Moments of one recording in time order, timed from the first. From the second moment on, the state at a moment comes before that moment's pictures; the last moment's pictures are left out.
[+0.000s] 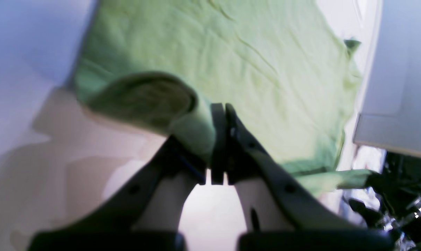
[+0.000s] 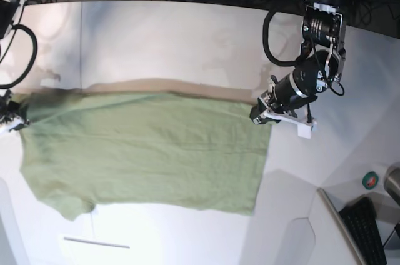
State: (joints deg) left arm 2.9 -13.4 -1.7 77.3 -57.2 1.7 37.9; right arm 7.1 20.1 28.3 66.9 24.8 19.7 -53.6
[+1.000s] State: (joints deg) left arm -1.6 -14.2 -1.8 70.4 -57.6 1.7 37.6; right arm 15.6 20.6 17.9 53.2 13.9 19.8 -43.1
